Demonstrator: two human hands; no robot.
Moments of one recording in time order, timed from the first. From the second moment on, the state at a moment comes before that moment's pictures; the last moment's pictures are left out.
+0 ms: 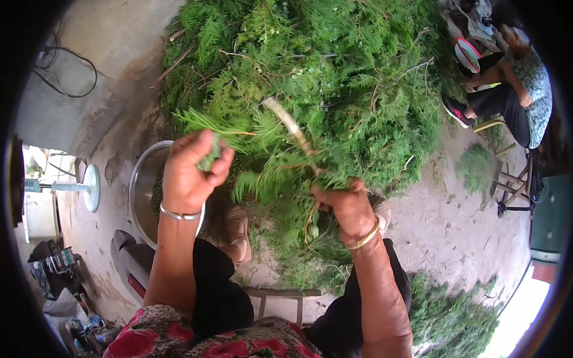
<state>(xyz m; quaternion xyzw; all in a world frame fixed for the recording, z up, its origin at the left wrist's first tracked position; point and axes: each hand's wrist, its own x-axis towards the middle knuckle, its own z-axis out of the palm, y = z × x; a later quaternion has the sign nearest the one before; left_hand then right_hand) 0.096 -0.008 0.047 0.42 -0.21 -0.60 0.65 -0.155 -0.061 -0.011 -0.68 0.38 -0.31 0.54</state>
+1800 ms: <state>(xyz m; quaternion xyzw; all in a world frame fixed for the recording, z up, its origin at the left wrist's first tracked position) -0.018 -0.003 0.002 0.65 -0.40 -0.53 0.37 -0.145 -0.061 -0.002 -0.29 0.47 -0.47 0.69</state>
